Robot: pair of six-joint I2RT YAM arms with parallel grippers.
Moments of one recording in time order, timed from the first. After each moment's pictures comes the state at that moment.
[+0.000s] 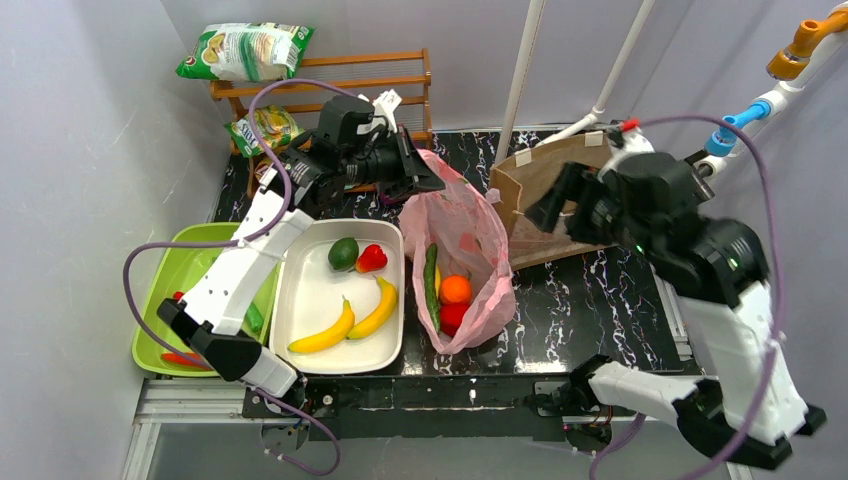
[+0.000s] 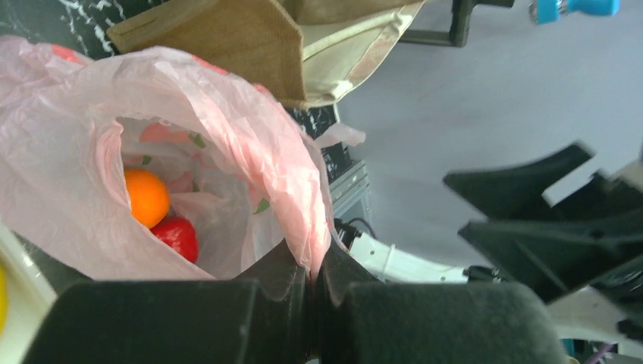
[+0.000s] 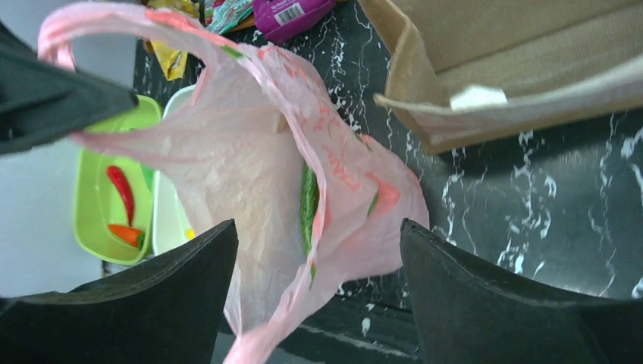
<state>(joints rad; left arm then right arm) -0.63 1.48 1.83 -0.87 0.38 -0.83 0.63 1.13 1.82 -1.27 0.13 0.62</state>
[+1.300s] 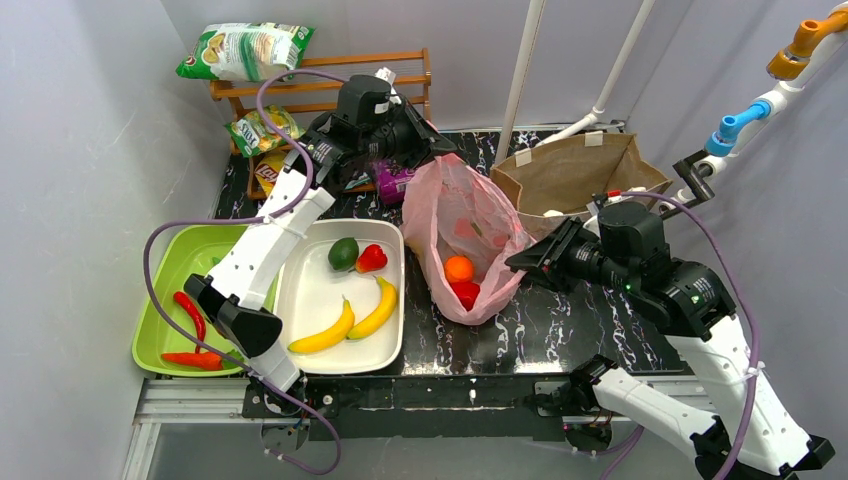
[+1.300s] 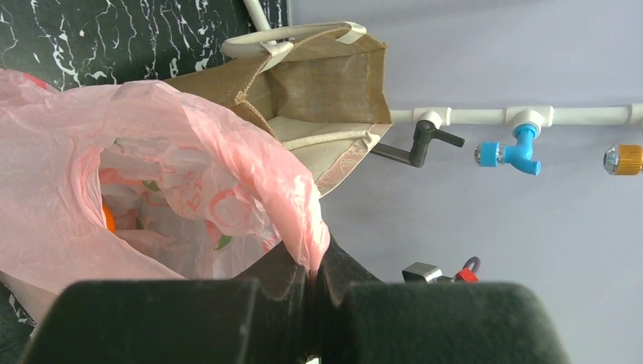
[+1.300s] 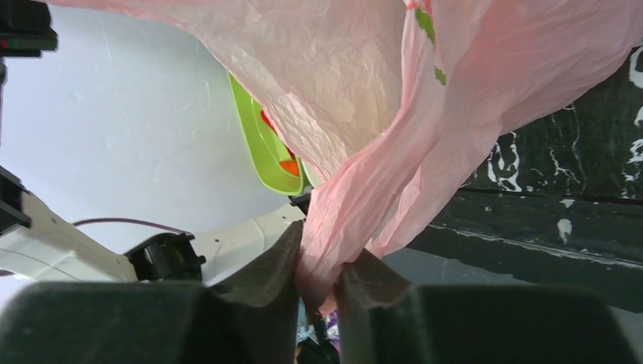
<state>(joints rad) -0.63 1.66 2.00 -0.77 0.20 -1.07 0.63 0.81 1.29 -1.06 -0.18 1.27</state>
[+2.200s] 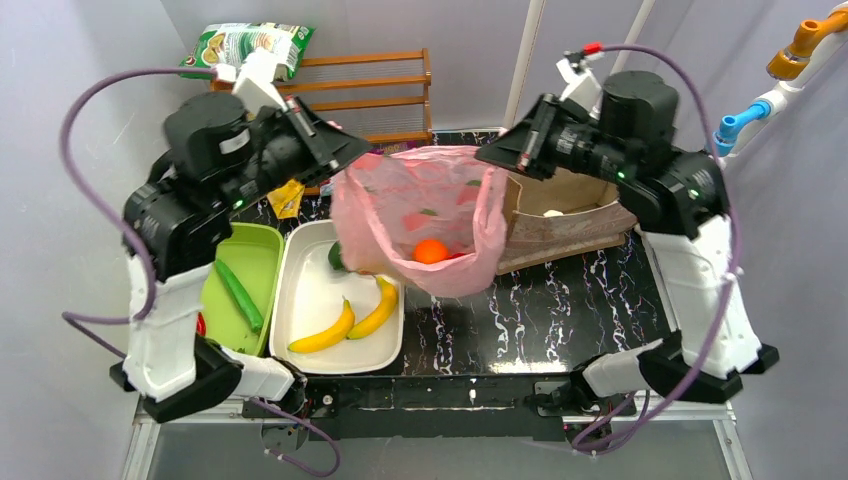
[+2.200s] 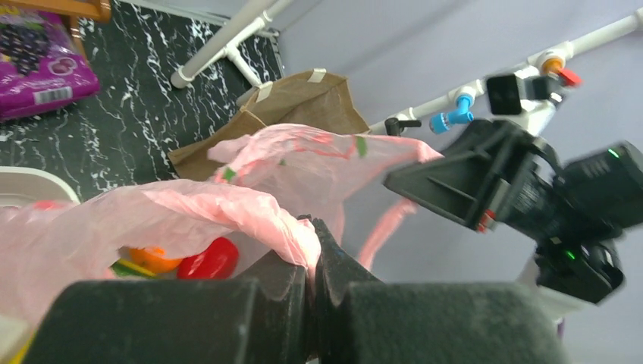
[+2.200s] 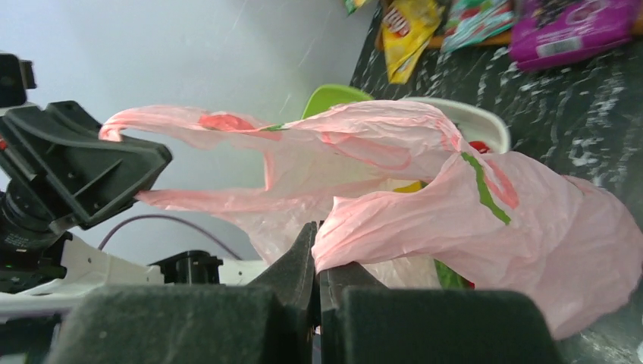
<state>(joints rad) -0.63 1.39 2.30 -1.14 0.05 -0.82 0.60 1.34 2.13 -1.05 -0.28 0.83</state>
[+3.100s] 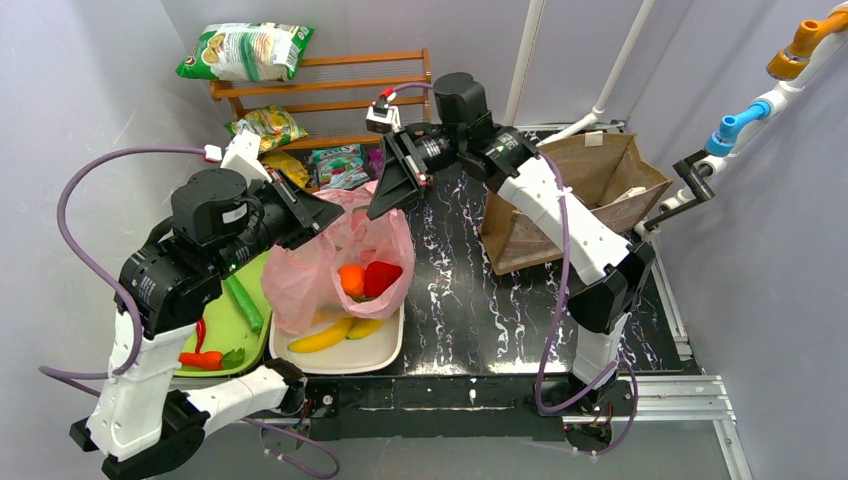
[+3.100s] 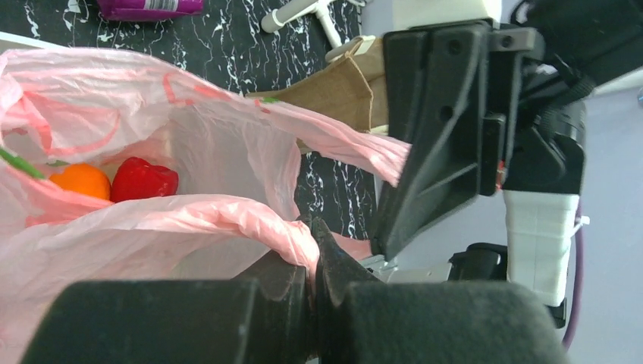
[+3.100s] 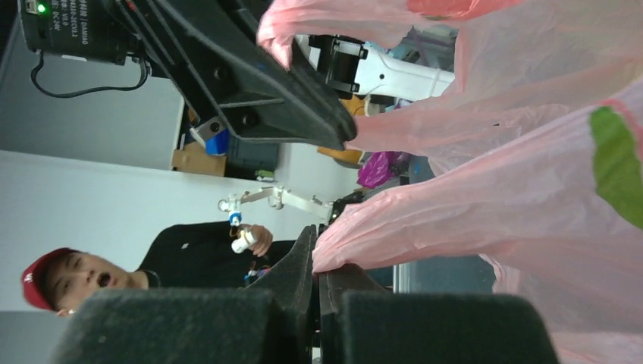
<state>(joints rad) -0.63 1.01 1.77 -1.14 -0.09 -0.90 0.78 1.85 2.16 -0.57 -1.28 0.99</state>
